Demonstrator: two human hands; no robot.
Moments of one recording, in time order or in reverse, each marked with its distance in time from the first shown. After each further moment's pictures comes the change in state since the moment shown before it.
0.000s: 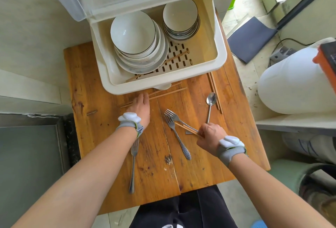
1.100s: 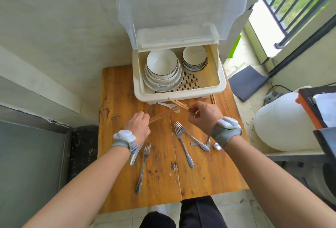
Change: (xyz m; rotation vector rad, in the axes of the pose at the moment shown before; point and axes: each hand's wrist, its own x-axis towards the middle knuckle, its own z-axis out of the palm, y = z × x) left_hand -0.122 -0.046 -0.053 -0.182 0.351 0.053; right_hand -0.054 -0.111 -0.126 0.075 0.445 -0.299
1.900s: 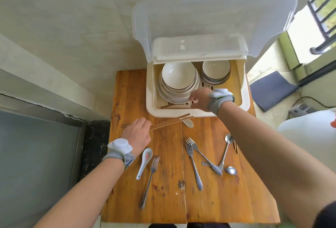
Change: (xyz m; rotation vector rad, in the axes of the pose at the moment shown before) left_hand 0.027 -0.036 -0.027 0.035 0.026 0.036; right_hand 0.182 -0.007 0.002 -0.336 -0.496 -0.097
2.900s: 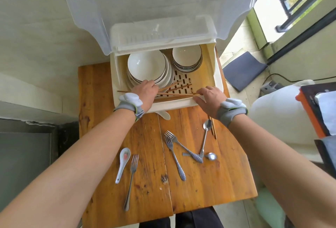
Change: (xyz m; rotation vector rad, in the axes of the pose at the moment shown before) left_hand 0.161 0.058 0.019 0.102 -0.096 0.239; right_hand -0.063 0.084 0.050 0.143 0.380 0.181
